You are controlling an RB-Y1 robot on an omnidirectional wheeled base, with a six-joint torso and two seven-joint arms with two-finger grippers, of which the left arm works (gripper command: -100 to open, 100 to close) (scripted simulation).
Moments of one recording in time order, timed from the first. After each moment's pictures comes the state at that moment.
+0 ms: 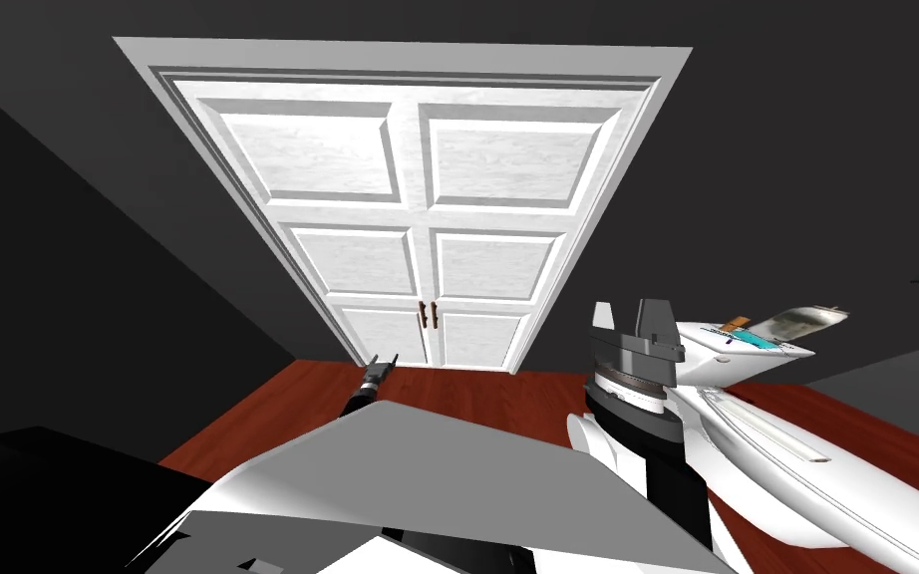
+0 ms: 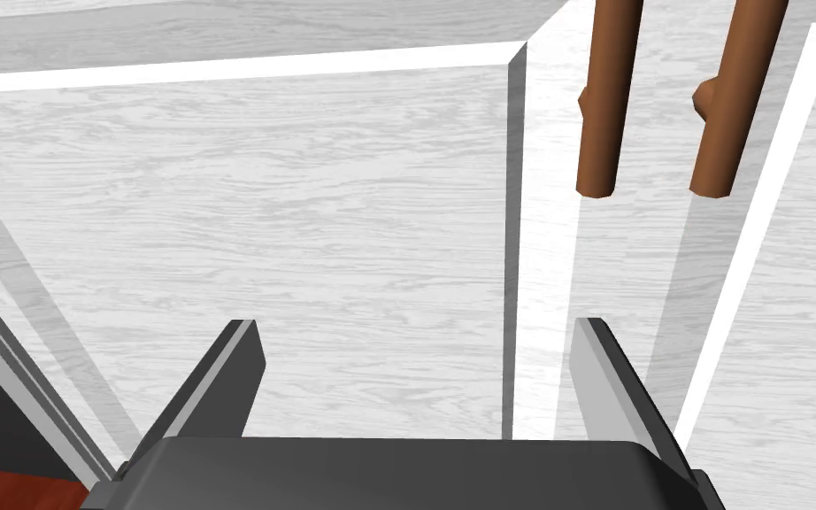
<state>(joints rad) 0.12 0.40 -0.16 -0.70 0.49 -0.87 1.63</state>
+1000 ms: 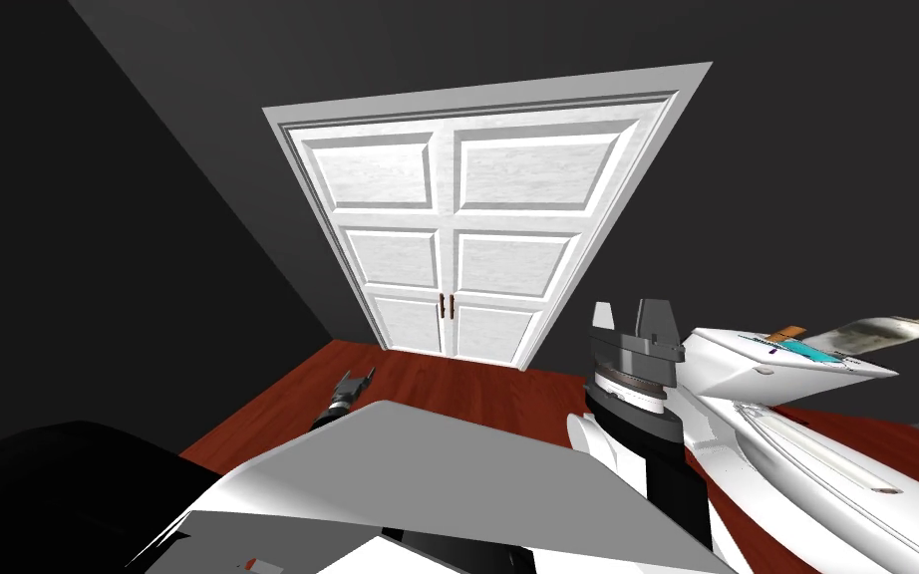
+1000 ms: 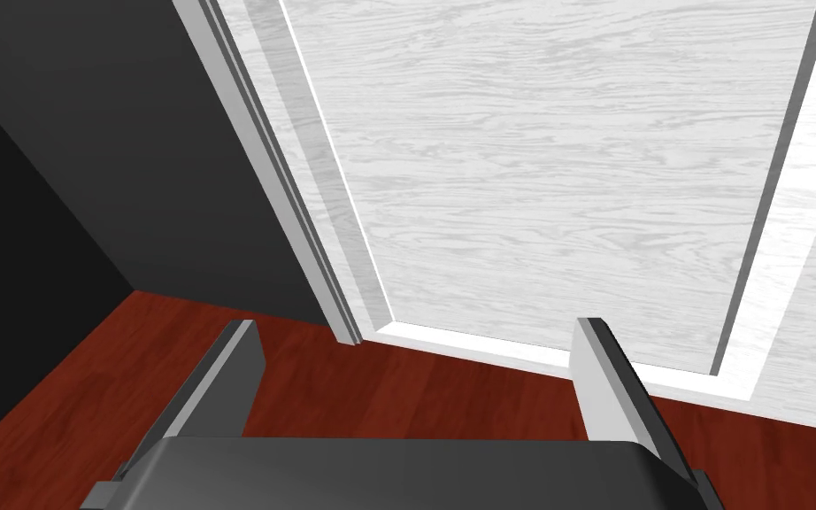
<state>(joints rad) 0.24 0.47 -0.09 -0.67 0.53 -0.83 1.61</state>
